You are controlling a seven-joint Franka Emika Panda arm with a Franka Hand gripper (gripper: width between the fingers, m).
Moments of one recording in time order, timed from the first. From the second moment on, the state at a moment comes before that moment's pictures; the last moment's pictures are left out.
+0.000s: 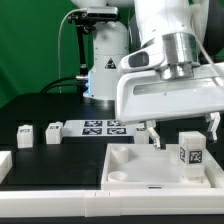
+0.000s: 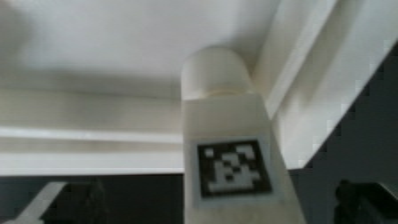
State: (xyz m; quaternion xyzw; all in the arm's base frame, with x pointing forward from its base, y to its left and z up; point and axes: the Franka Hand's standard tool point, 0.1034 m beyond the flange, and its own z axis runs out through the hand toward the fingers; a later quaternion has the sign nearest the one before) arm 0.607 0.101 0.081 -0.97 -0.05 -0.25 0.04
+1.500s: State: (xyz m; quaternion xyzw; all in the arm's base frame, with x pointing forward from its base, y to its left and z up) arm 0.618 0.099 0.074 -0.99 -0.06 -0.06 0.08
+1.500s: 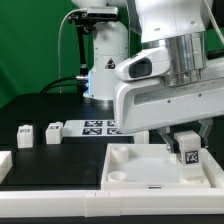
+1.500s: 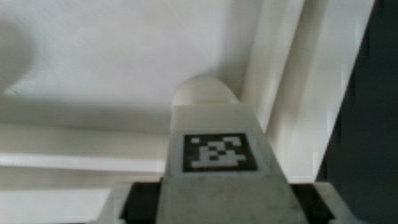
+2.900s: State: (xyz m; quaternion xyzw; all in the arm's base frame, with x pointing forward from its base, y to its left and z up) arm 0.614 0.117 0.072 -0.78 0.61 -0.01 0.12
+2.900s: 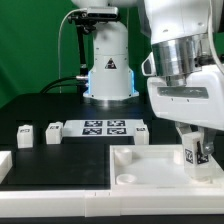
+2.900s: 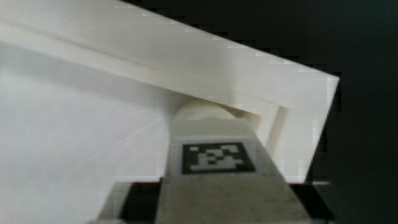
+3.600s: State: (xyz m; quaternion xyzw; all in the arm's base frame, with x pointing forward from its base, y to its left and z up) arm 0.615 0.119 0.073 -0.92 0.39 -0.04 0.11
